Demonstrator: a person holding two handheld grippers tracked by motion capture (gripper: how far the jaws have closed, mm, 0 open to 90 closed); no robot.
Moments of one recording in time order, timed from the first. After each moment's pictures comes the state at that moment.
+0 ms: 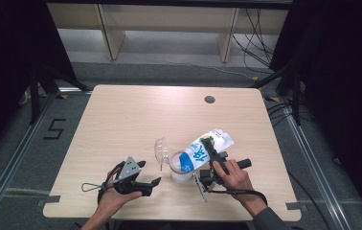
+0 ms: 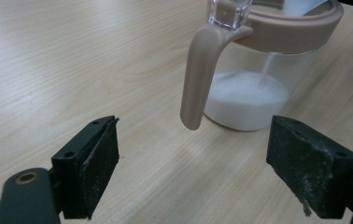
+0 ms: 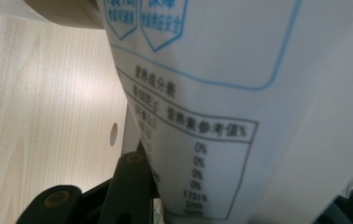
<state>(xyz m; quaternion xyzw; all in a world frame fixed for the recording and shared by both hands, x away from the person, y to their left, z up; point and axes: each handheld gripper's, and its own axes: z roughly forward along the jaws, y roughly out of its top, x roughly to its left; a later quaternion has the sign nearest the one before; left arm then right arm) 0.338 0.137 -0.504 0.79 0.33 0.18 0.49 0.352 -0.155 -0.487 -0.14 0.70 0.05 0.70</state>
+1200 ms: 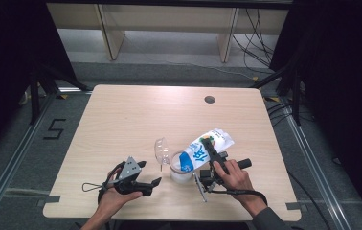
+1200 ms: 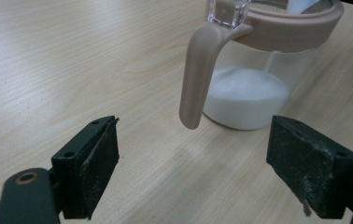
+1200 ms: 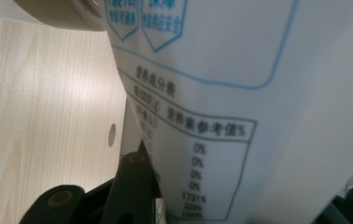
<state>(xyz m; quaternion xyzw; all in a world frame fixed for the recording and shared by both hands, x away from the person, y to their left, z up) 0.338 0.136 -0.505 0.79 0.33 0.17 0.49 0.352 -0.154 -0.486 -0.14 0.70 0.06 0.70</state>
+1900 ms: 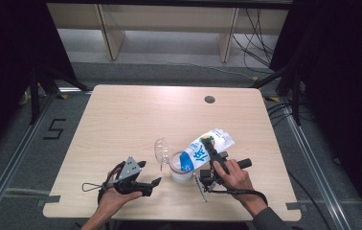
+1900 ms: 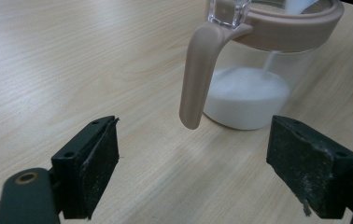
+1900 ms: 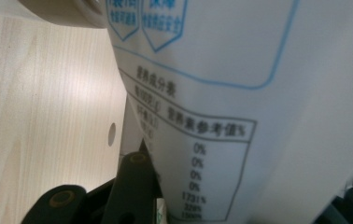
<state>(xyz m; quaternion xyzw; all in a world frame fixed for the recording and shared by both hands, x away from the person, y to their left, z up) 0.339 0.136 -0.505 0.79 0.33 0.17 0.49 0.352 -0.155 -0.486 -0.14 0.70 0.06 0.70</state>
